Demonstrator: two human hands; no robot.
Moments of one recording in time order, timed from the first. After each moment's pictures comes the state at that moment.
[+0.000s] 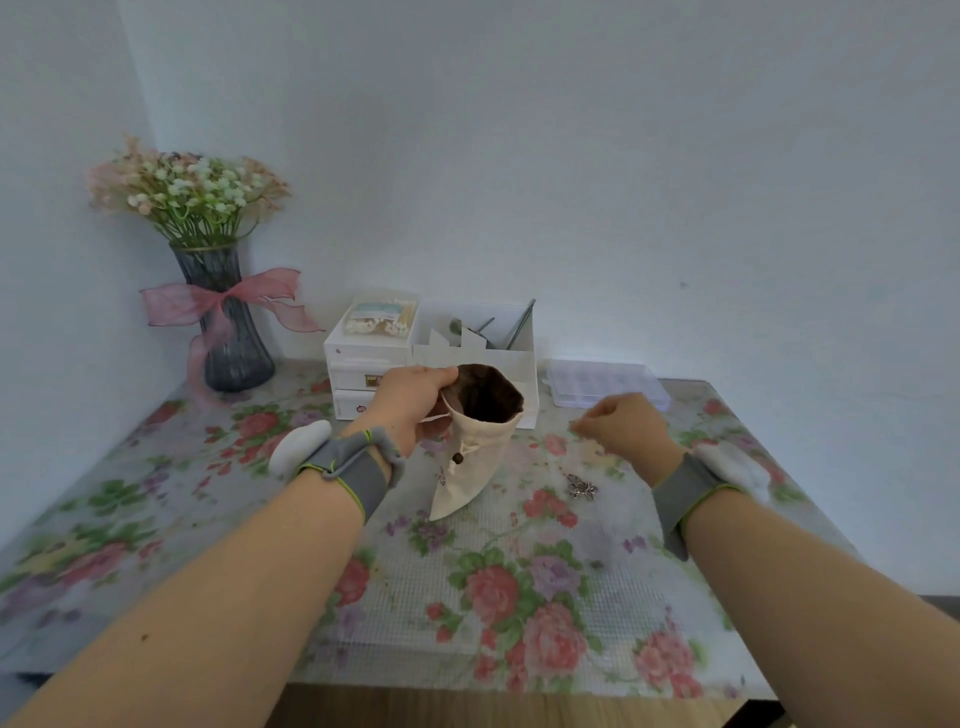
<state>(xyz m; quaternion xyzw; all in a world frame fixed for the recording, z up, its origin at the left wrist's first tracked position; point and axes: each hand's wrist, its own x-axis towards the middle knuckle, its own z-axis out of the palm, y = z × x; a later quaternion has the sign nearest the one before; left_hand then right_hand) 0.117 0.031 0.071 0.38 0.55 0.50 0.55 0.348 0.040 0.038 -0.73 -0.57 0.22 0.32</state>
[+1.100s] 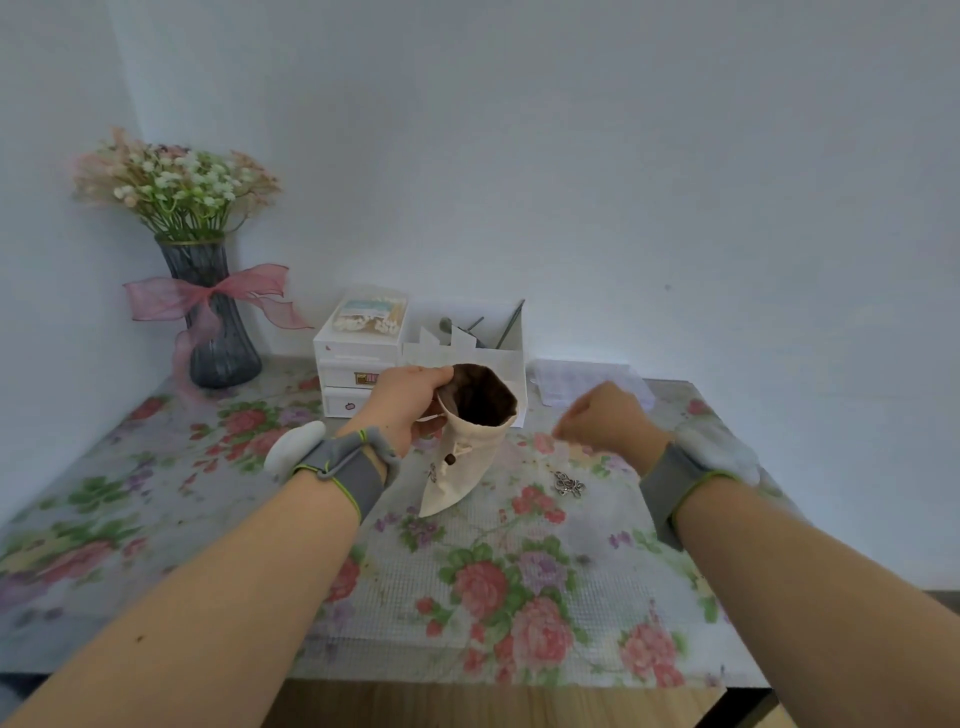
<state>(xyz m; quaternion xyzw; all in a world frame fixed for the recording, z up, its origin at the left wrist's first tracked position) 0.120 0.026 0.071 0.37 0.53 0.50 0.57 0.334 0.029 0.064 -0.72 -0.62 0.20 0.21</state>
